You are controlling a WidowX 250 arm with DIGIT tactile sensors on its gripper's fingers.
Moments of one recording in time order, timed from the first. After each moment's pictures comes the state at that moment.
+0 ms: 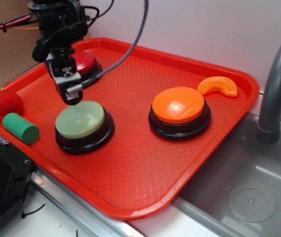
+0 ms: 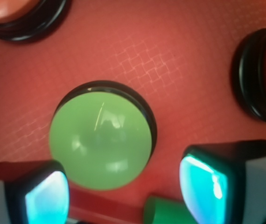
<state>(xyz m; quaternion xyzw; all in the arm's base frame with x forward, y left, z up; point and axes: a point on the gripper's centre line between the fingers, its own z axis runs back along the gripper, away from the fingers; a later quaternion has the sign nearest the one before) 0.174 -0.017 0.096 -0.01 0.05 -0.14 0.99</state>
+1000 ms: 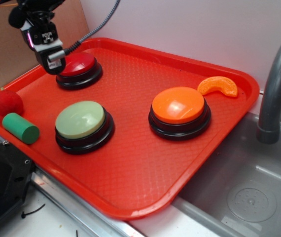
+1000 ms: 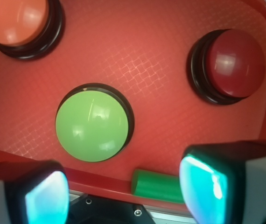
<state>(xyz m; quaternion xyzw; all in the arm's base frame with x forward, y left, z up) 0.169 -0.005 0.137 0.00 0.02 -0.11 0.99</state>
